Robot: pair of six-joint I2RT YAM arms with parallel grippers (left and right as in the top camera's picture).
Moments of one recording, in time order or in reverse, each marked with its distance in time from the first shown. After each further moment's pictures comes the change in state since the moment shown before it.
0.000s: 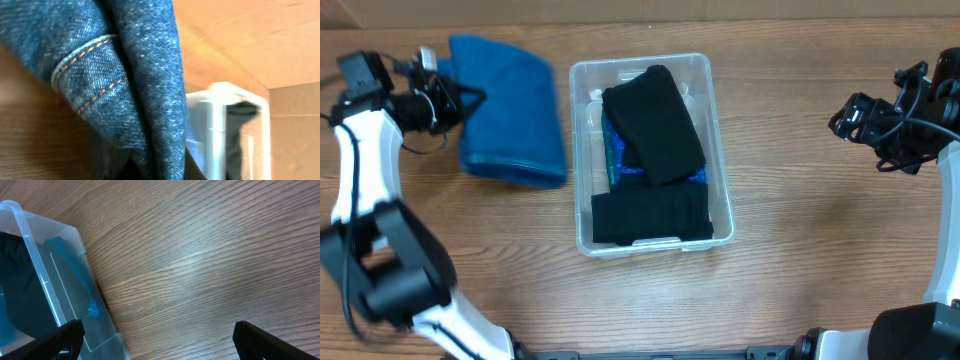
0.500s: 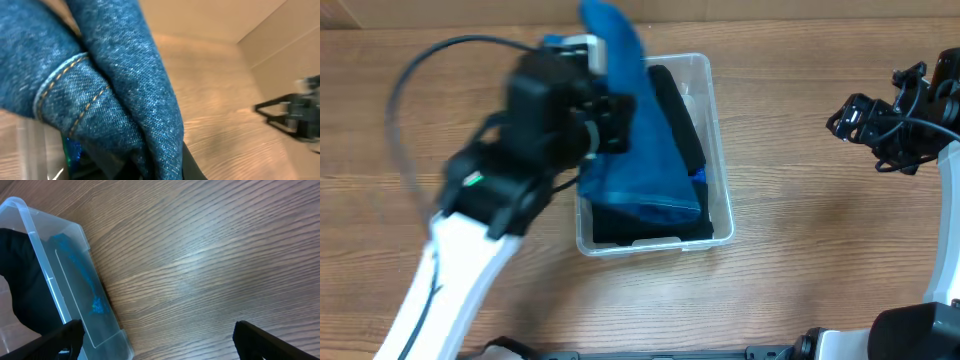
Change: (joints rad) left arm -0.879 -0.533 -0.011 -0.121 -0.660 -0.323; right arm 0.000 0.000 0.000 -0.012 -0.021 0.000
